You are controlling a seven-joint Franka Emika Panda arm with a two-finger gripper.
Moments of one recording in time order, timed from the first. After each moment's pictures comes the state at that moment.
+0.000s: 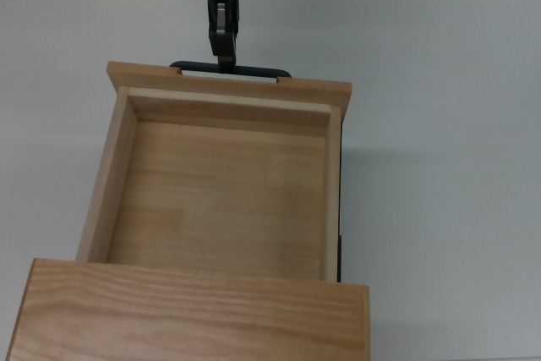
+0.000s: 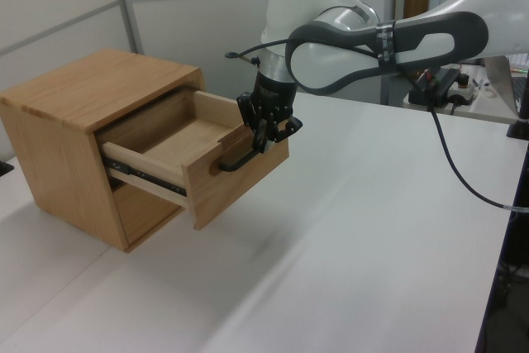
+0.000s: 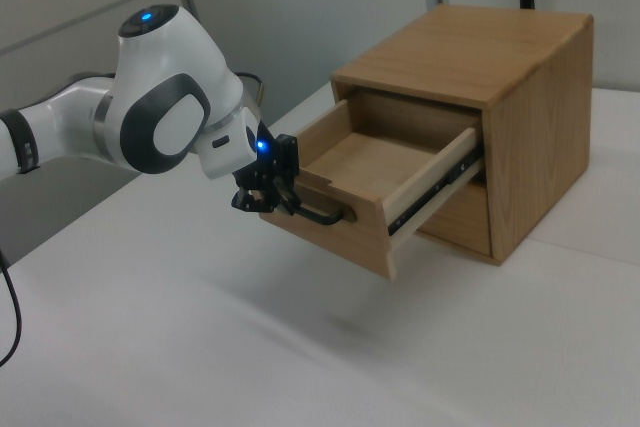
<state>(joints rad) 0.07 -0.01 0.01 -1.81 -0.02 2.14 1.62</state>
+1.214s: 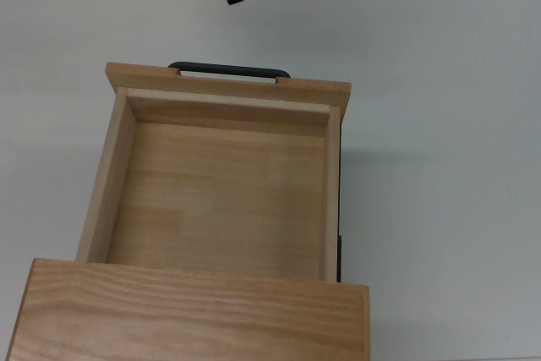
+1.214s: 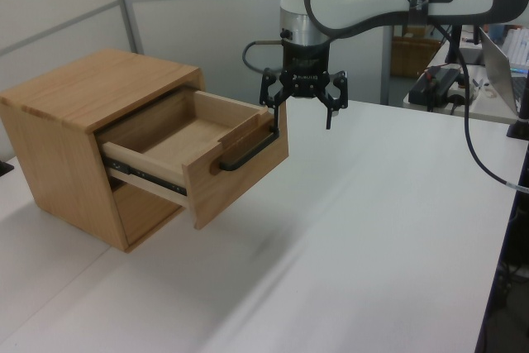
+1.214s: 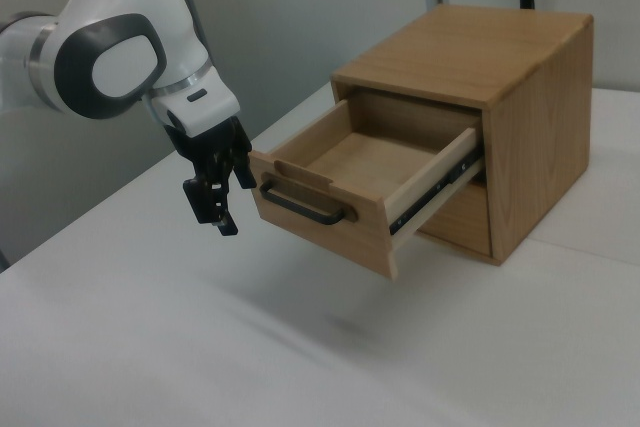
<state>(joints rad) 0.07 -0.09 0.00 -1.69 -0.02 1.71 1.09</state>
